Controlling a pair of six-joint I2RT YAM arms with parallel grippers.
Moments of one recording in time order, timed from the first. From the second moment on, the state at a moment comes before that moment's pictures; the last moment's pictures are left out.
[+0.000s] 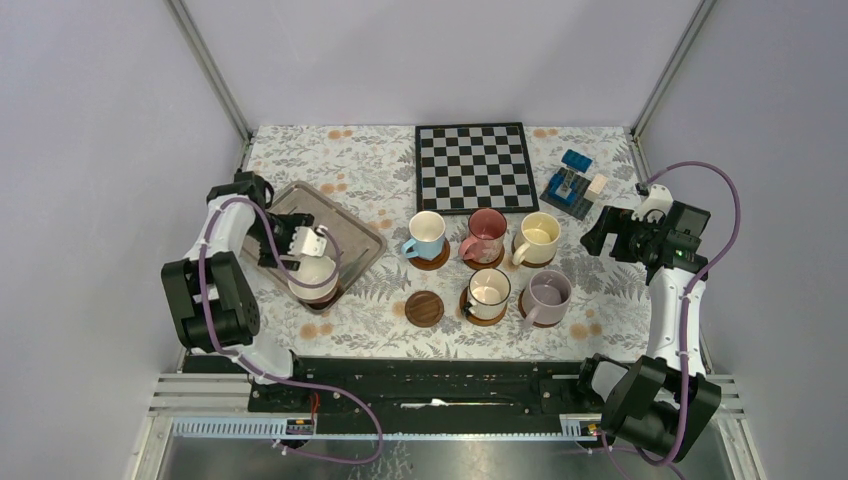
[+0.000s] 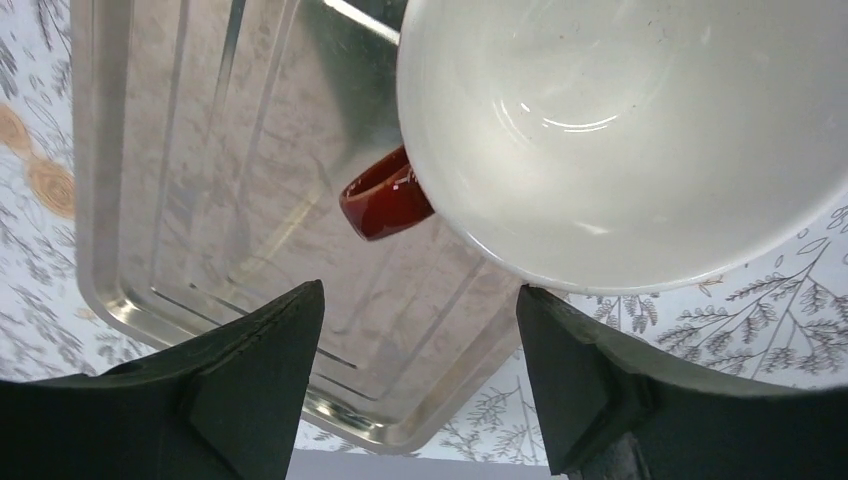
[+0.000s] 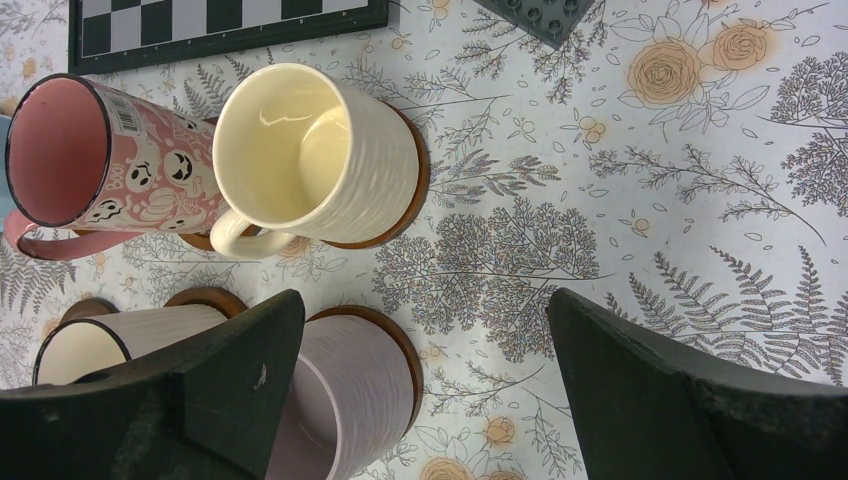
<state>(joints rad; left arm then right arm) 0.22 1.60 1.21 -1.11 0.39 1.98 -0.43 1.07 0.82 -0.53 -0.57 -0.11</state>
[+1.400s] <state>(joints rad) 0.01 1.49 1.01 -0.99 0.28 2.07 -0.43 1.10 0.81 -0.53 -0.57 -0.11</state>
